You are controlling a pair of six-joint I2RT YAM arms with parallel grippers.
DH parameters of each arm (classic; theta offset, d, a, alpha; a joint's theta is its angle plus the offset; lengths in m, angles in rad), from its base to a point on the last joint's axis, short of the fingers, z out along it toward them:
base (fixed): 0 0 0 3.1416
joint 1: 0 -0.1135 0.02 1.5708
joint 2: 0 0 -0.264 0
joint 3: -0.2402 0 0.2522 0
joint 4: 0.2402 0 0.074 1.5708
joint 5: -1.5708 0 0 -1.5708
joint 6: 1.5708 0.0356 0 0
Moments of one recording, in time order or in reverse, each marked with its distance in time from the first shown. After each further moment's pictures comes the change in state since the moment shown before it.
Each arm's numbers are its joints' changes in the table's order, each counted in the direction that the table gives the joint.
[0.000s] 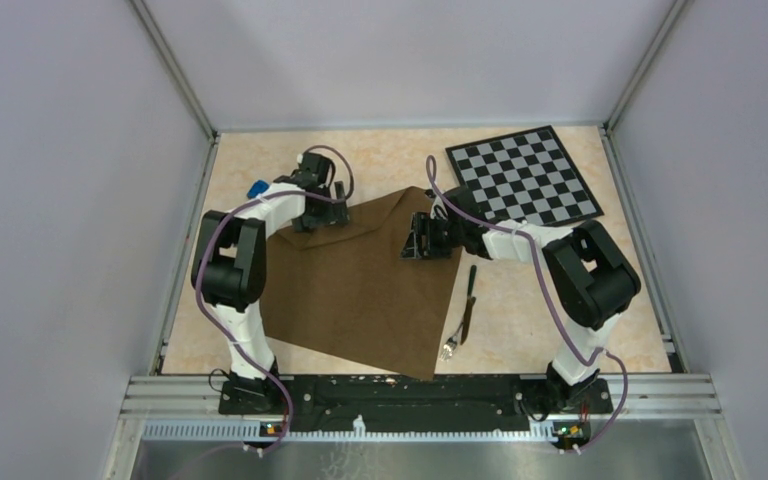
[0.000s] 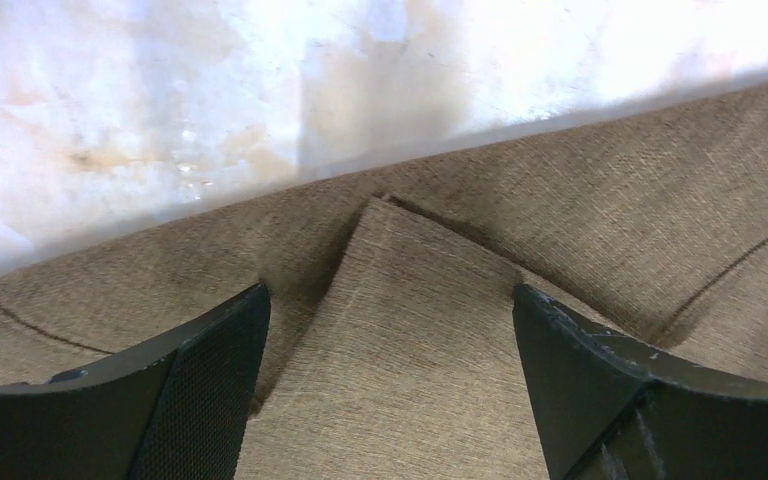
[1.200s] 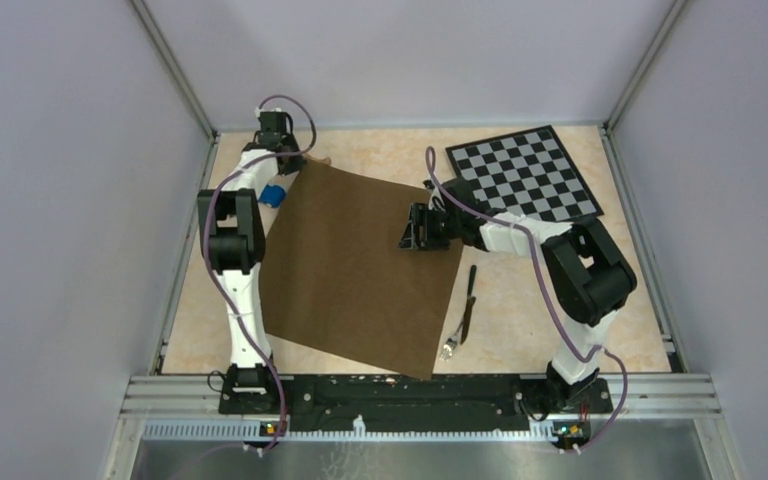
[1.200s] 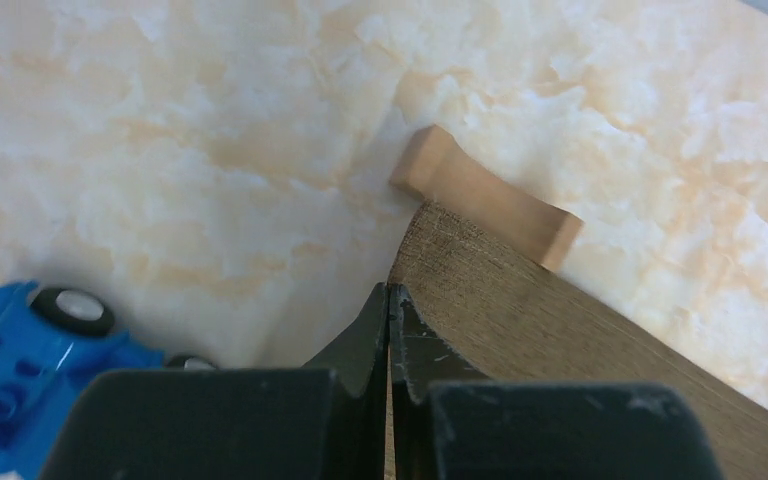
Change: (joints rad) left arm -0.229 0.309 -0.476 -0.162 -0.105 0.010; right arm 0.004 0.023 -0.063 0.034 -0.027 0.009
